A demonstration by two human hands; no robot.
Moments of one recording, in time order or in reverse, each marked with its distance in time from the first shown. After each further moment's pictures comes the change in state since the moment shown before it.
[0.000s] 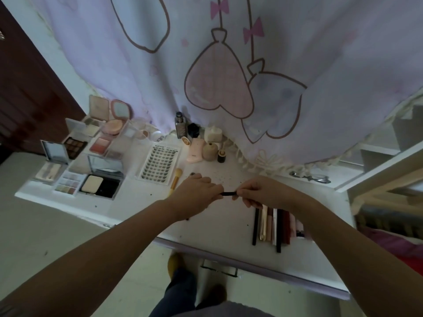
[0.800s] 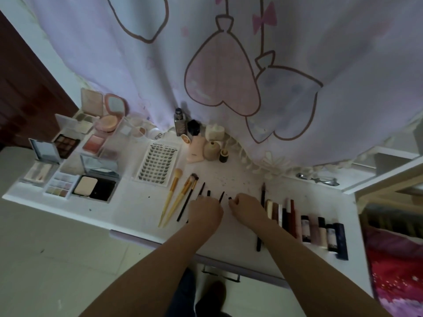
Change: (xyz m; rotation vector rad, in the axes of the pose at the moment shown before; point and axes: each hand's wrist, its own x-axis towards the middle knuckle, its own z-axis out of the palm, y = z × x) left_hand 0.018 0.038 0.063 -0.134 -0.540 -0.835; right_hand 0.063 0.048 0.076 -0.254 0.329 0.368
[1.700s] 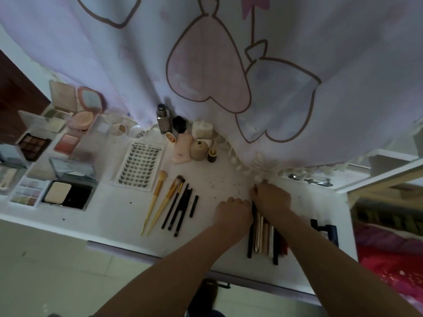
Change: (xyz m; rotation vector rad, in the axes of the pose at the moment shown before) left_hand 0.008 0.069 0.003 -0.051 0.038 0.383; right_hand 0.032 0.056 -0.045 -0.402 0.250 0.123
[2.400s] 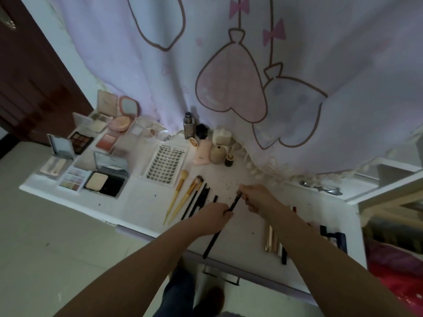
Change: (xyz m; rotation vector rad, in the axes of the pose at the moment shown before) left_hand -0.053 -0.062 -0.036 -0.438 -0.238 -0.118; right_hand -0.027 -0.063 -0.032 1.155 -0.437 0.204
